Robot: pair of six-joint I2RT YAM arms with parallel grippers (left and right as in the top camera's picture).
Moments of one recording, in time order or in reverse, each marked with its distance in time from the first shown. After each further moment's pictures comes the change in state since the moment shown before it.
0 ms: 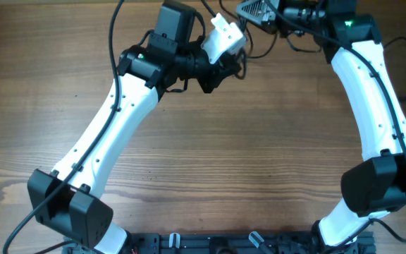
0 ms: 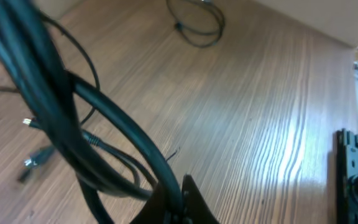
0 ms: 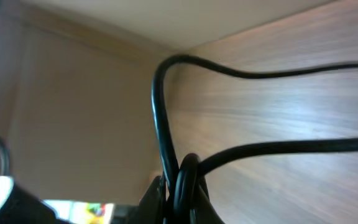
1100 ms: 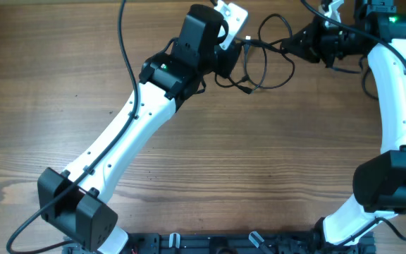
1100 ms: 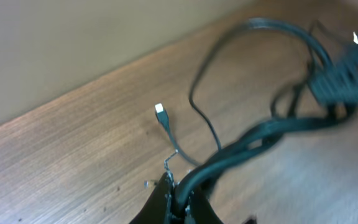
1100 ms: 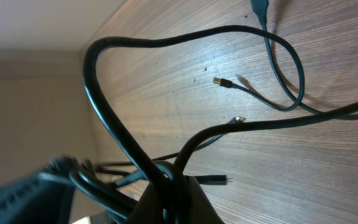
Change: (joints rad) left arm -0.104 0.004 -0.021 0.247 -0.617 -0.334; right arm -0.203 0.006 0.017 -0.619 0.203 -0.315
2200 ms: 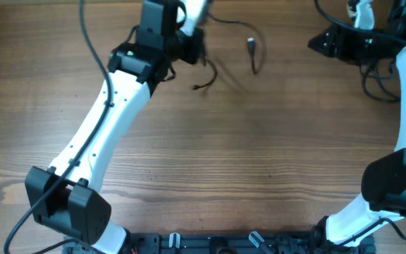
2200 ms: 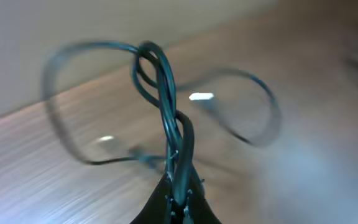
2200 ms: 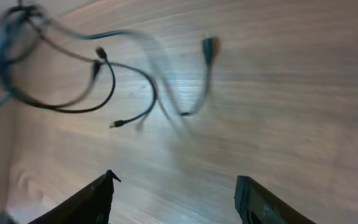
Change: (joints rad) left arm 0.167 0.002 -0.013 -0.040 0.143 0.079; right arm -0.131 0.000 0.017 -0.042 0.064 -0.472
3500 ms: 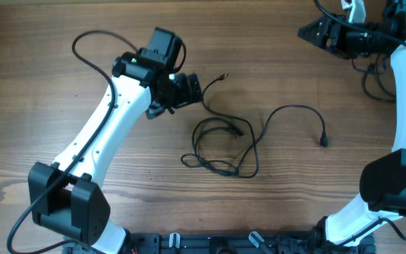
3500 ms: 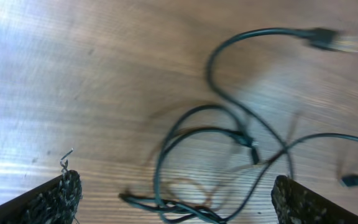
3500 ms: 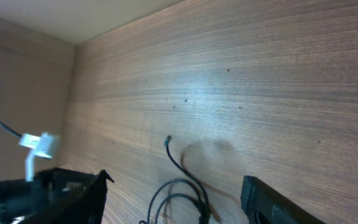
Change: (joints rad) left arm 0.021 -0.004 -0.130 -0.534 -0.020 -0.762; right arm 0.024 -0.001 0.000 0.082 -0.114 0.138
